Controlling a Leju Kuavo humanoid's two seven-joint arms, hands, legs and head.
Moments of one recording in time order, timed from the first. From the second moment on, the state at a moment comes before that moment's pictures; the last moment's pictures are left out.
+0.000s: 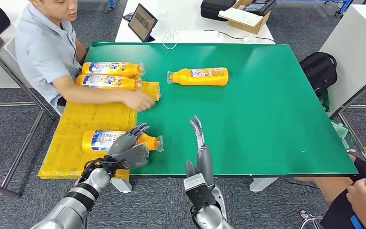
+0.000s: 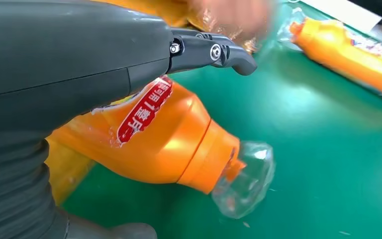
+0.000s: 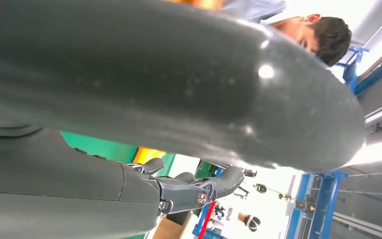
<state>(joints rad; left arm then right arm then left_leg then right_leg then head) -0.44 -0.07 -0.33 -0.78 -0.77 0.02 -0.39 -0.08 0.19 0.42 -1.34 0.21 -0.52 -0.70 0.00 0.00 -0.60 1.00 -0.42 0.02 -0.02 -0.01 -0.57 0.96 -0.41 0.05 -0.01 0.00</state>
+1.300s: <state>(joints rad) 0.00 -0.19 -0.18 -1.72 -0.11 0.34 -0.60 -0.15 -0.06 0.26 -1.21 0.96 -0.39 -0.36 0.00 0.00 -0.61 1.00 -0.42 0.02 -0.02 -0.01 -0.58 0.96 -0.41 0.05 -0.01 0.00</state>
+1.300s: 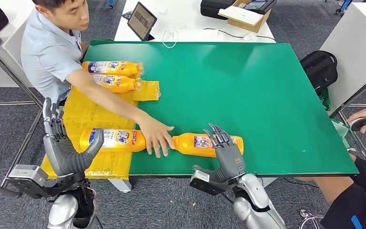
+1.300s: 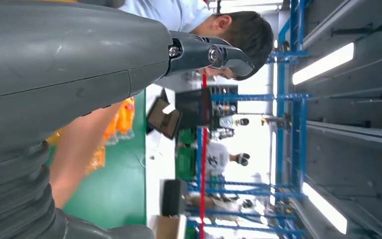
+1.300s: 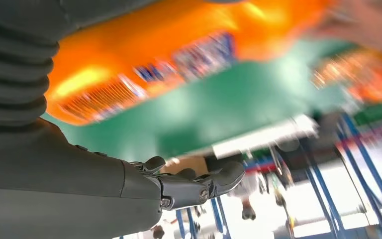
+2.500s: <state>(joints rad) -0.02 -0.17 -0.26 -1.68 -0.22 0.38 -0.50 -0.47 -0.08 0.26 -0.69 1.02 -0.20 -0.17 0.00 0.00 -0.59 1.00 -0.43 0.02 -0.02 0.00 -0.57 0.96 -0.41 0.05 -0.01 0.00</state>
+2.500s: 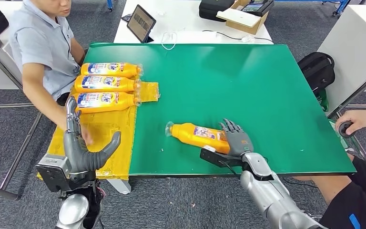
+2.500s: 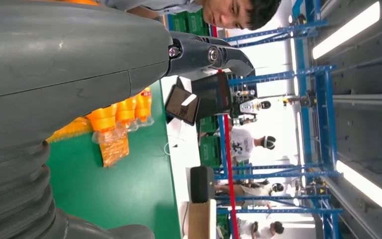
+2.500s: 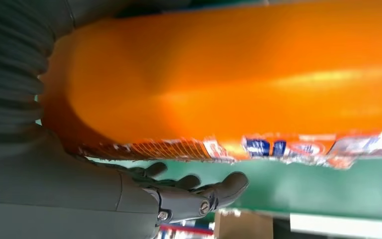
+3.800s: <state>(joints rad) 0.03 -0.18 -0.35 -1.56 0.00 0.09 -0.46 -0.08 0.18 0.14 -1.37 0.21 -0.19 -0.64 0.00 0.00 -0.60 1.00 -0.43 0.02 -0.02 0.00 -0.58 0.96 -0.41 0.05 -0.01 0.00</state>
